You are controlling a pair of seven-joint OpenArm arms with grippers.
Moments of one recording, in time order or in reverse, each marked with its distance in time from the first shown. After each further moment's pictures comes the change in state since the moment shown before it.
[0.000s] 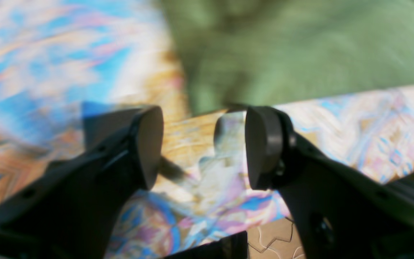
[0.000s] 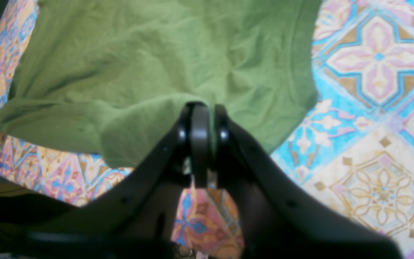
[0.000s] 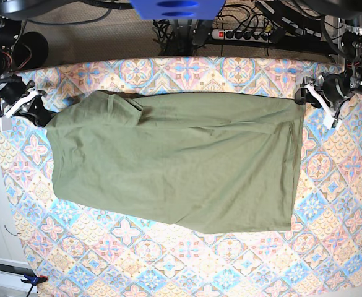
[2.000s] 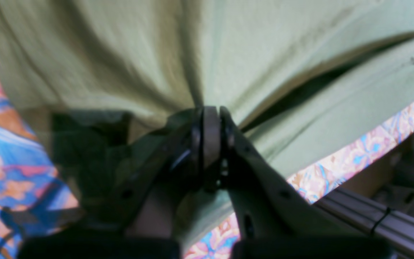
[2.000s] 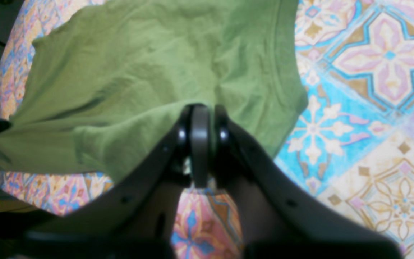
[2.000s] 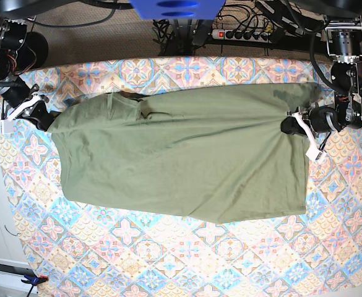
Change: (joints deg) left arm -17.0 5.3 2.7 -1.4 -5.9 -3.0 15.6; right arm 3.5 -2.8 0.0 -3.1 -0.2 0.0 -0.2
